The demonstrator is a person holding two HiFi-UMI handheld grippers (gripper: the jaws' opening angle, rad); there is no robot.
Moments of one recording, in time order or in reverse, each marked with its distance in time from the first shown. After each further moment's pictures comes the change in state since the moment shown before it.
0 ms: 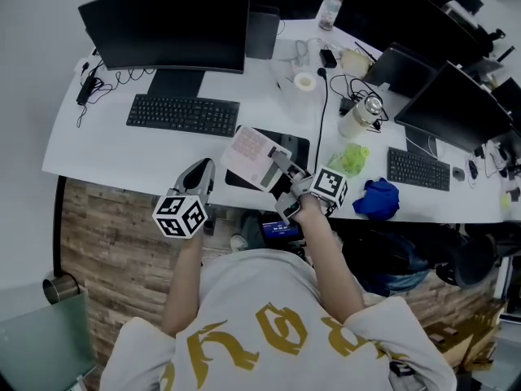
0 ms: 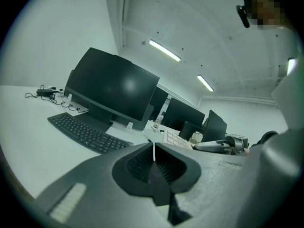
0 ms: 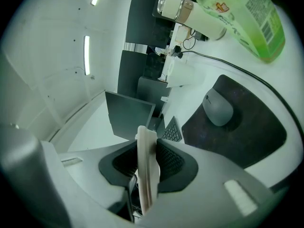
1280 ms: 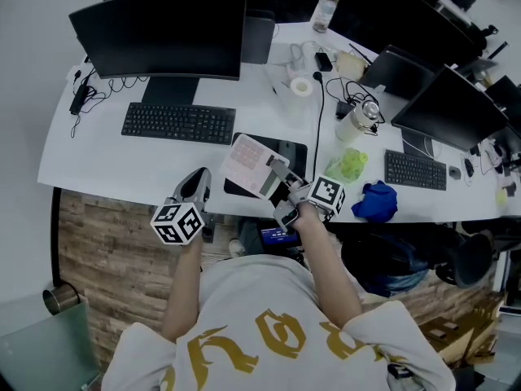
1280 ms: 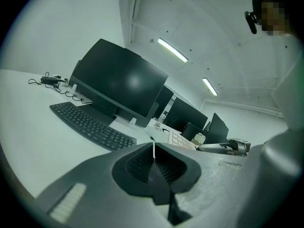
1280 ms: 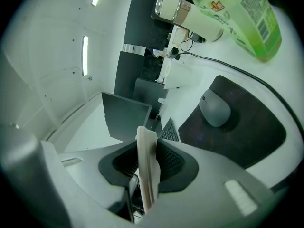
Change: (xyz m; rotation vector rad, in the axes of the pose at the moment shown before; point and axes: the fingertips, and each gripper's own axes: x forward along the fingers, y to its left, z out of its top) left arm 0.009 0.024 -0.013 -0.091 0.019 -0.002; right arm 0.005 -0.009 0.001 0.002 -0.032 -0.033
